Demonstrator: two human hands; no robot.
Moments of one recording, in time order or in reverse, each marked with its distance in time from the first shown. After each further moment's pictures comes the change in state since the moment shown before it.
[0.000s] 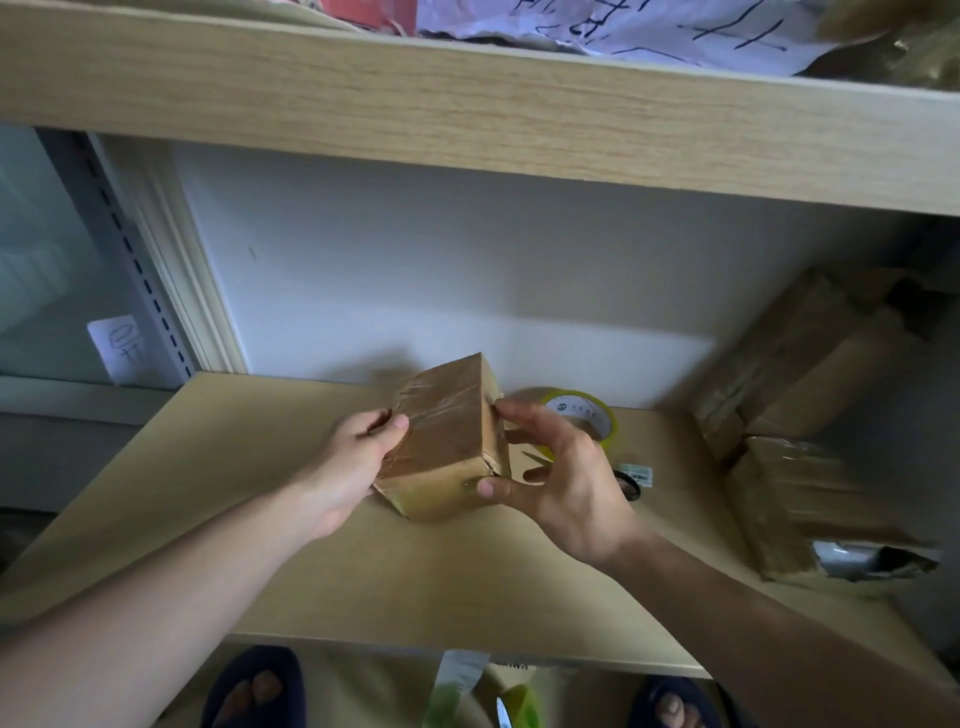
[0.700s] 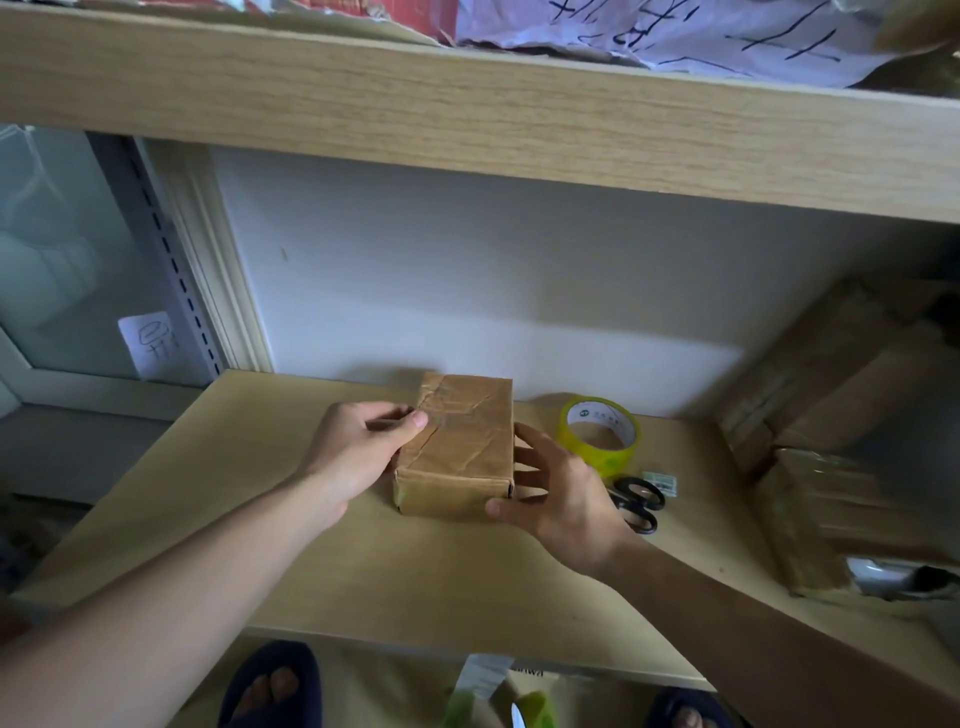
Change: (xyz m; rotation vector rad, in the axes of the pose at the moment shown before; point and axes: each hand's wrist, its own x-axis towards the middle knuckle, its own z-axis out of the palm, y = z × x) left_hand -0.008 0.018 -0.015 0.196 0.172 0.103; right_hand 0.007 0.016 0.027 0.092 -0.129 0.112
